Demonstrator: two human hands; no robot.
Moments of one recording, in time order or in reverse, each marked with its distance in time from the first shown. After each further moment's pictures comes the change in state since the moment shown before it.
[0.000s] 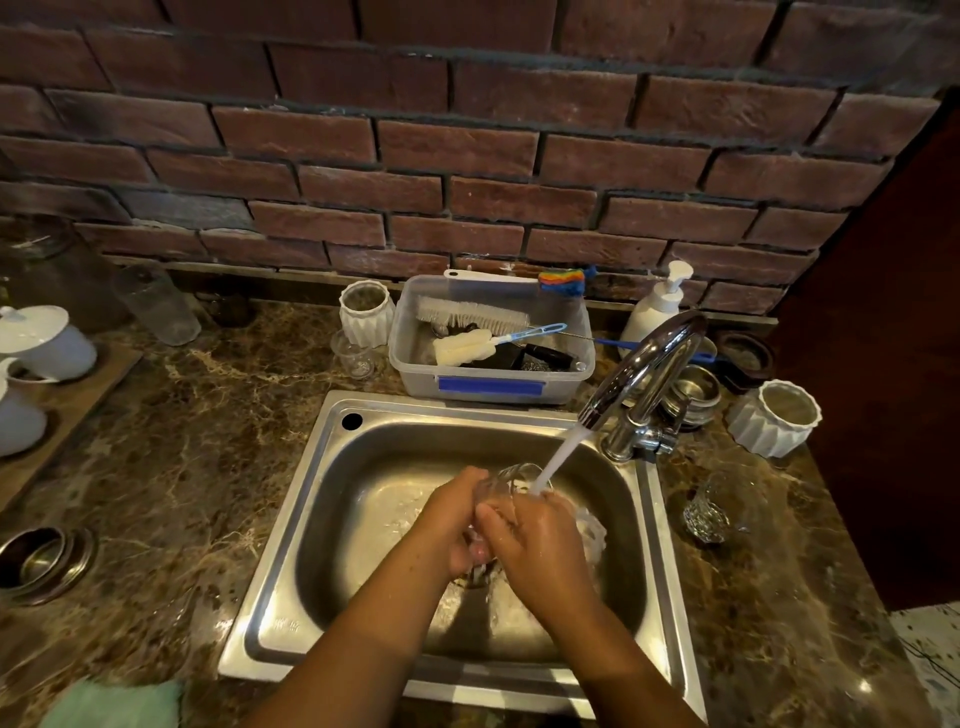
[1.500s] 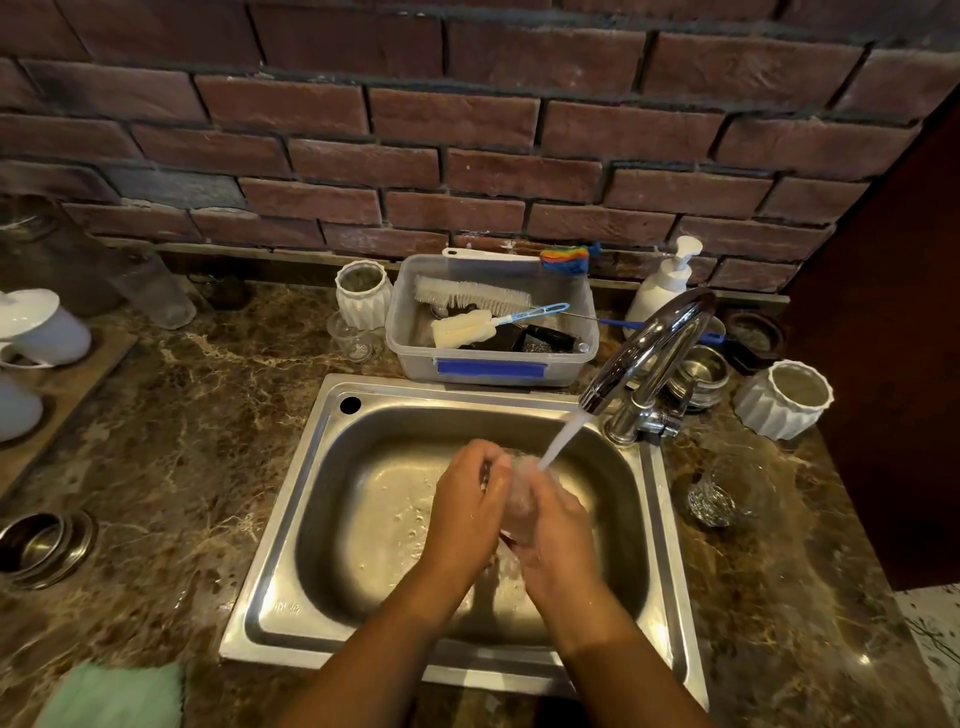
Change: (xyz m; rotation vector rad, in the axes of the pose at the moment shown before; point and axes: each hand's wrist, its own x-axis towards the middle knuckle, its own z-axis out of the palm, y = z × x) left_hand 0.025 -0.034 -0.002 0.601 0.132 0.925; right_hand 0.007 -0.001 0.006 1.095 0.157 0.734
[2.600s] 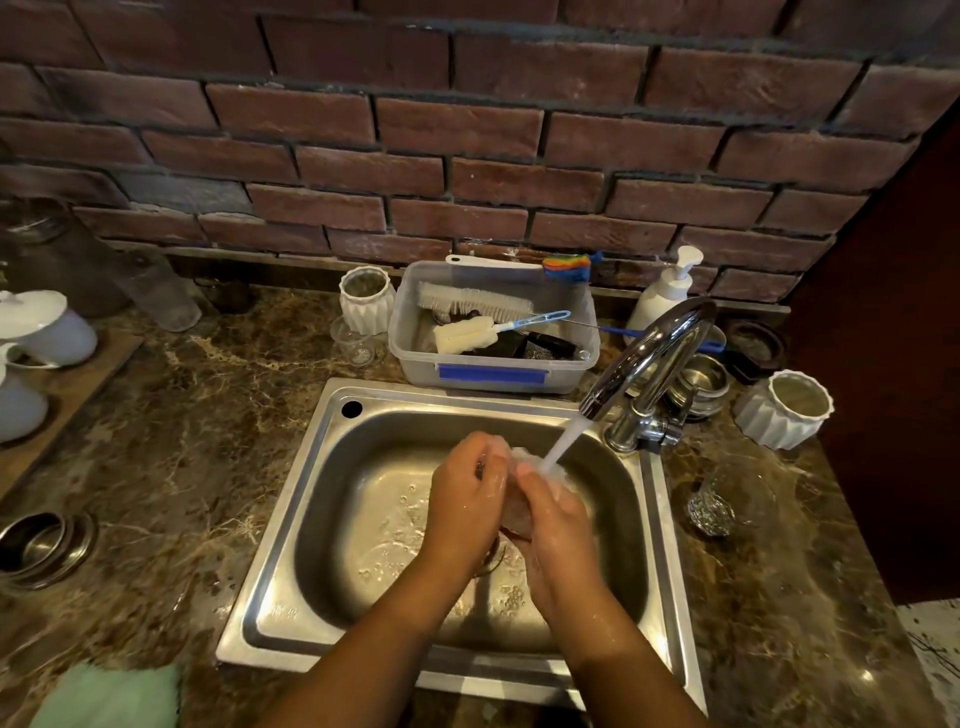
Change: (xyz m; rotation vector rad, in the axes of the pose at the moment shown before) left_hand 0.005 0.019 -0.006 -0.067 0.058 0.006; right_hand -0.001 0.000 -0.001 -0.117 -0.085 -0.134
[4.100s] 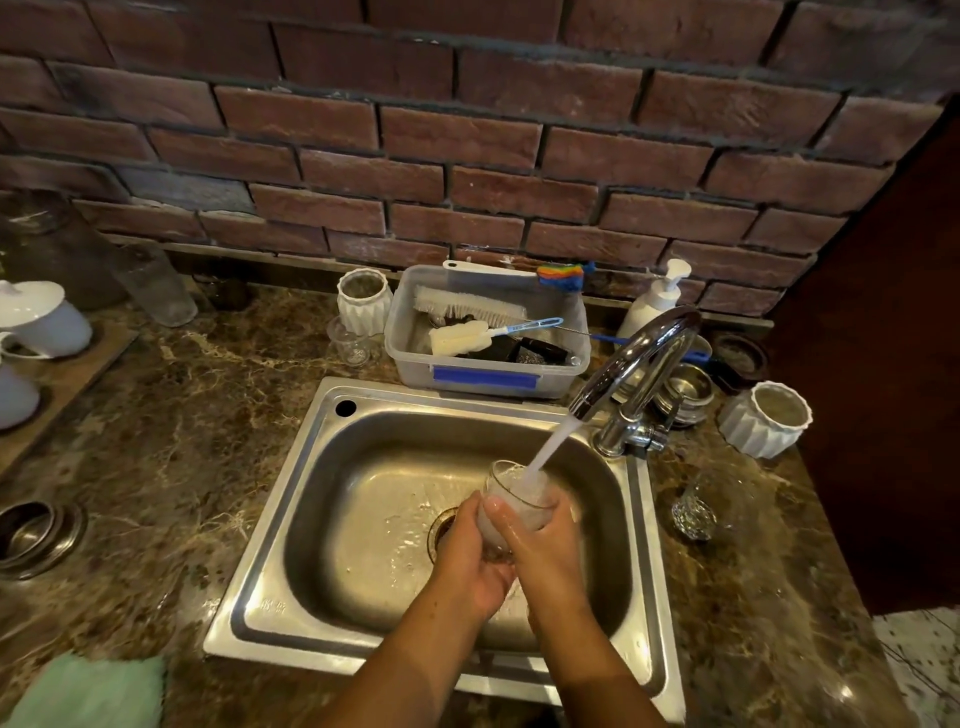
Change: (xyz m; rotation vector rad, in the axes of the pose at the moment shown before) left_hand -0.034 -0.007 0.025 -1.001 0.058 -1.018; right_hand -0.010 0.017 -0.015 -0.263 0.078 -0.147
